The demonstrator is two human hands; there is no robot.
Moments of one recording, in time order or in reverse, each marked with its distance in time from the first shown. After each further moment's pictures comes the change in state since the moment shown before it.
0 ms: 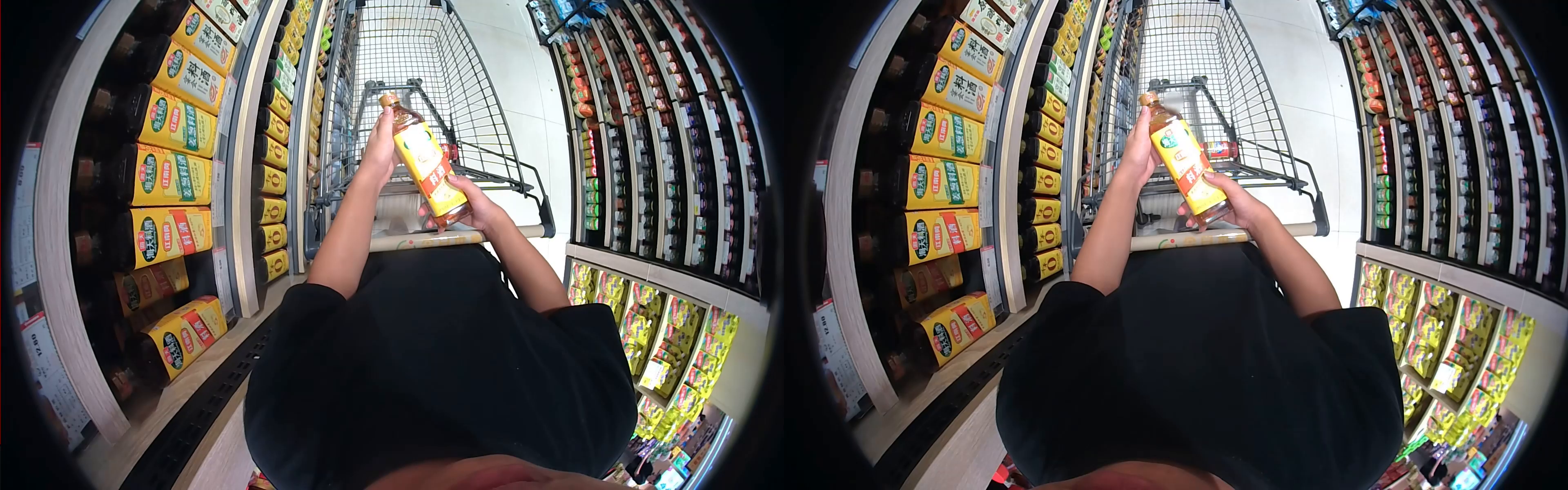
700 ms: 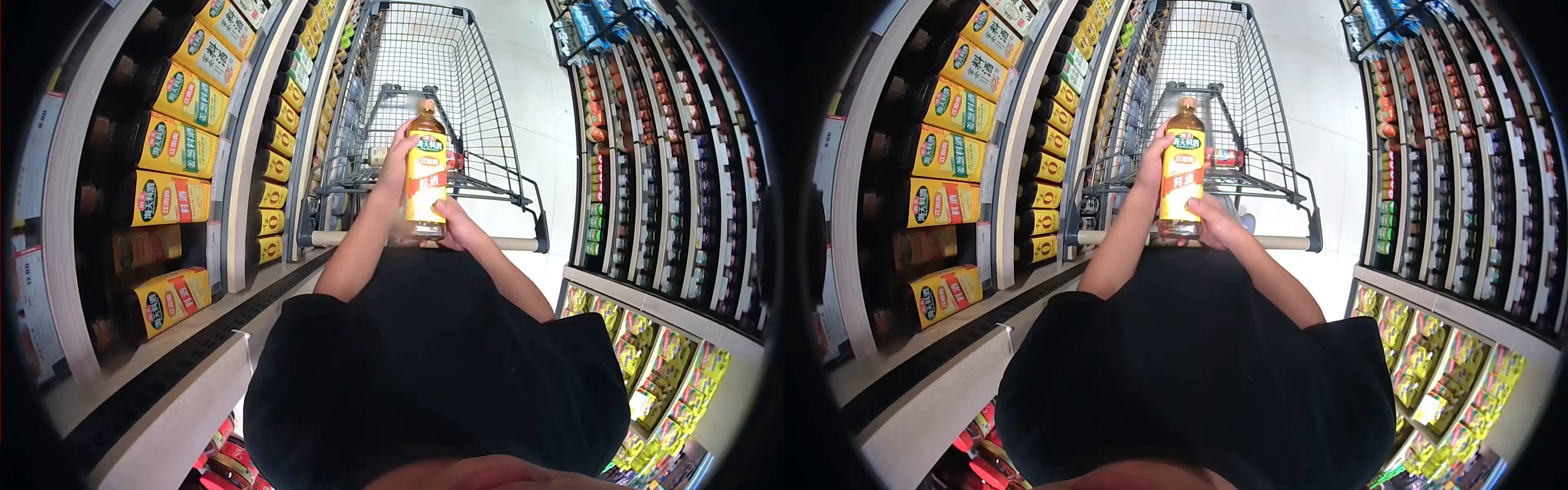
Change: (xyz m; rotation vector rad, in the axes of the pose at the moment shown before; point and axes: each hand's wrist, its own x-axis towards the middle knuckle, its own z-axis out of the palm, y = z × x) left_hand -0.032 -0.027 0.030 -0.268 -0.148 0.101; right_hand -0.005 0.029 0.018 0.101 -0.195 -0.144
